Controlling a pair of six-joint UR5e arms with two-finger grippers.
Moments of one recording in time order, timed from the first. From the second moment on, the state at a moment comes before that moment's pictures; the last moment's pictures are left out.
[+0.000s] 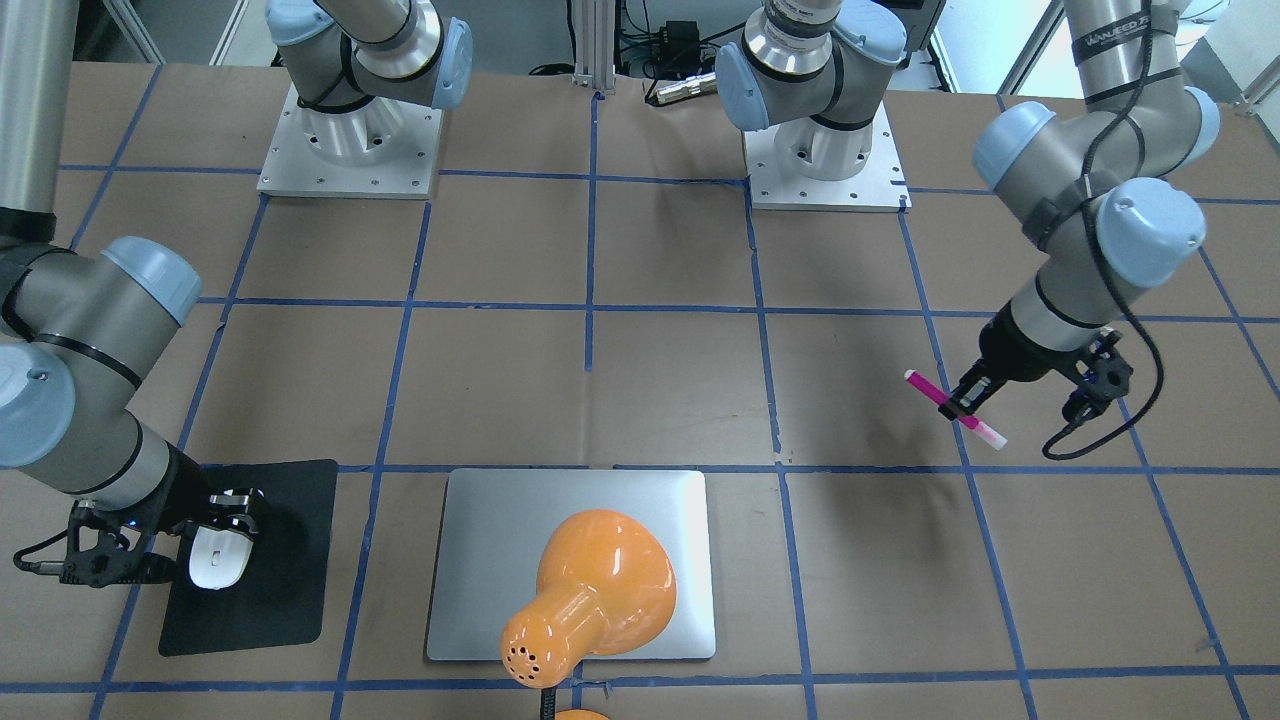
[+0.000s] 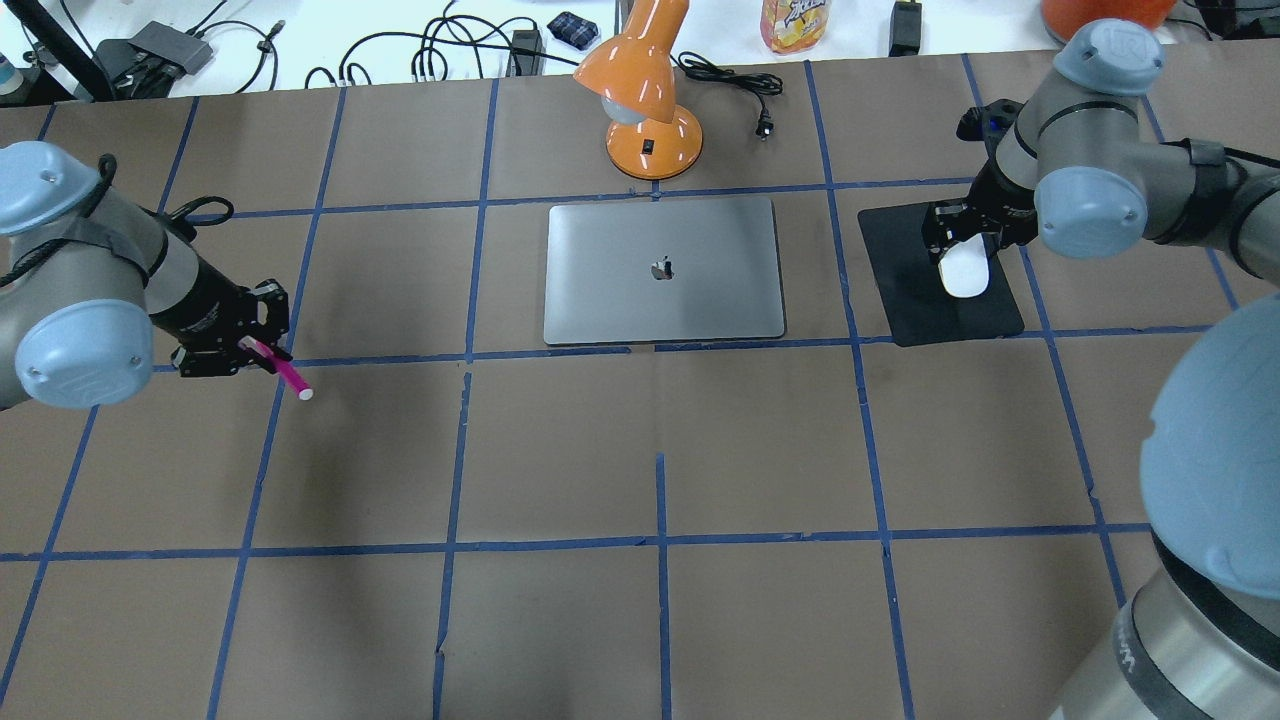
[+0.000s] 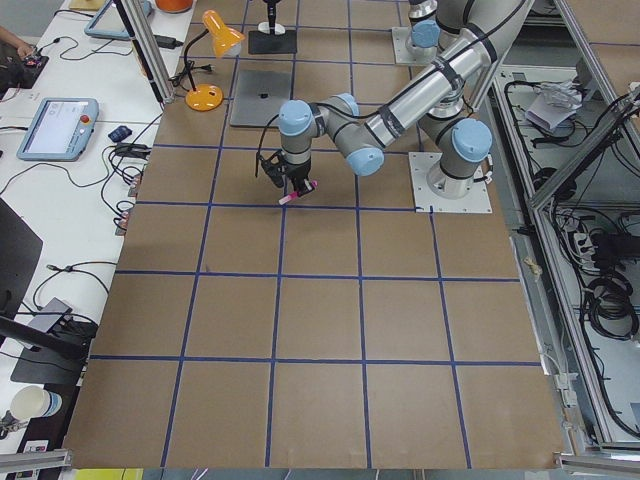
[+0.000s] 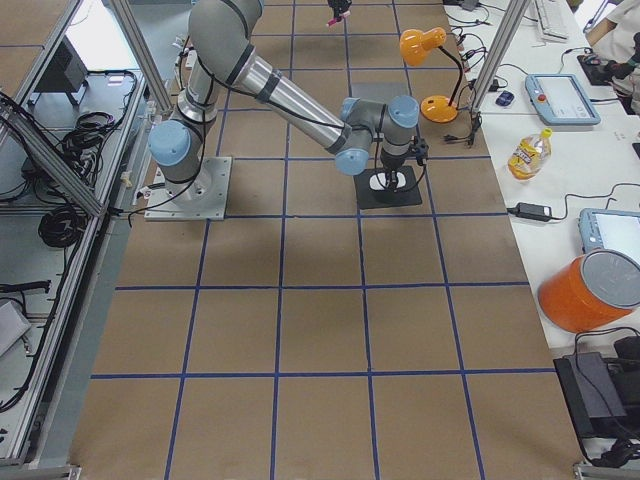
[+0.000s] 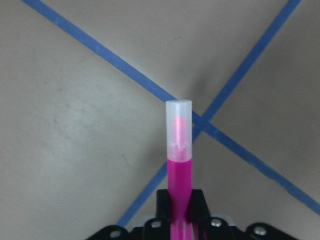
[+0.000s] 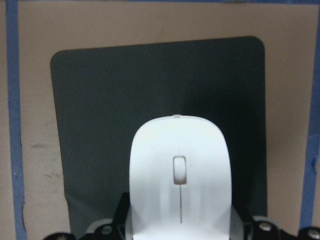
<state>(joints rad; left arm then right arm) -1.23 -1.74 -2.00 -0.98 1.52 -0.45 1.33 -1.06 1.68 -2.21 -1.51 -0.24</state>
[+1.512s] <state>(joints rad) -2.00 -1.94 -1.88 -0.88 1.52 -1.76 1.35 -1.13 1.64 -2.10 -1.51 -0.21</state>
